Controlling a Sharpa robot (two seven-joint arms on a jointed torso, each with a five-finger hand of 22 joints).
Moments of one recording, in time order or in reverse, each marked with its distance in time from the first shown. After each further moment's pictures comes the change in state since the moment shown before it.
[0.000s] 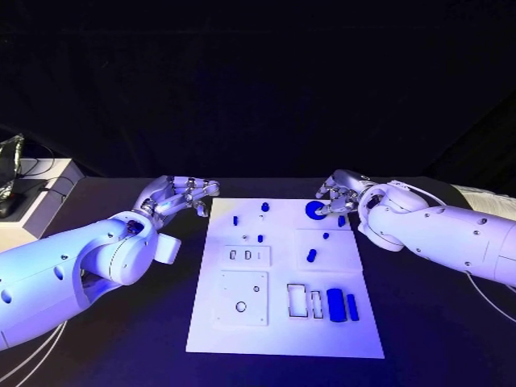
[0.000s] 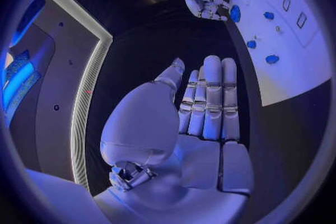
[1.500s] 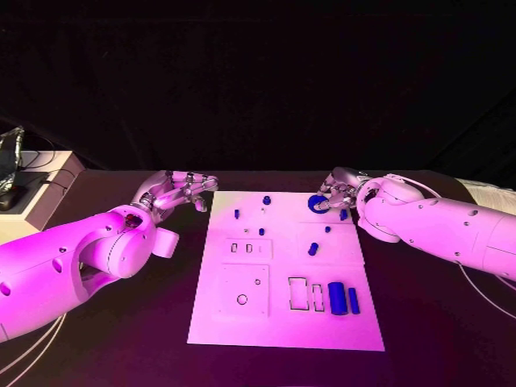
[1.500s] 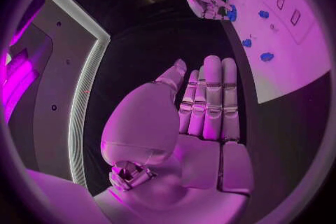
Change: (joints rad) left arm 0.000 -0.007 0.000 -0.004 0.000 0.011 -0.017; left_hand 0.002 0.010 0.040 -0.014 0.000 0.000 0.000 0.000 0.000 0.000 0.000 0.000 0.000 0.000 0.000 0.004 -0.005 0.000 0.000 0.000 0.009 -0.001; right arm -0.007 0.045 0.004 -0.071 -0.004 0.073 -0.025; right_hand -0.053 0.037 0.015 0.001 0.075 -0.005 0.005 -0.002 -0.002 0.037 -0.001 0.062 0.071 0.006 0.005 0.018 0.075 -0.021 0.003 0.004 0.068 -0.001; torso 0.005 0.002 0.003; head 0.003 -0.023
